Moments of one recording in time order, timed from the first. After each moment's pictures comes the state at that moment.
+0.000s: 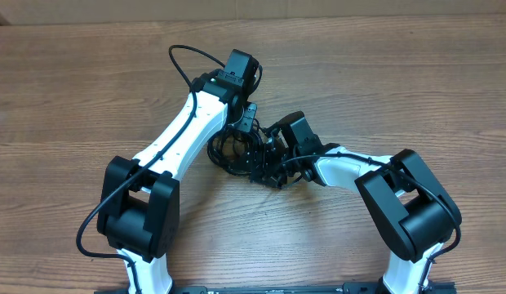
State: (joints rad) left arm -0.43 1.96 1.56 -0.86 -0.10 -0.13; right arm 0.54 1.96 0.94 0.08 -0.77 0.94
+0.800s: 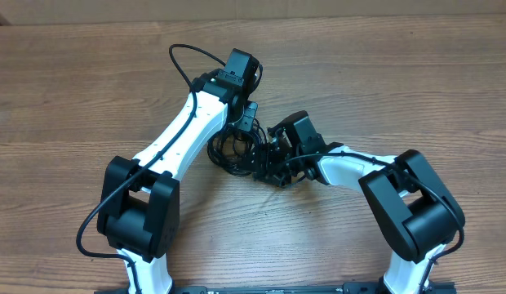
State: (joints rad) left arm -0.43 1.96 1.56 -0.84 -0.10 -0.12; right arm 0.51 1.94 0.93 0.04 -0.75 0.92
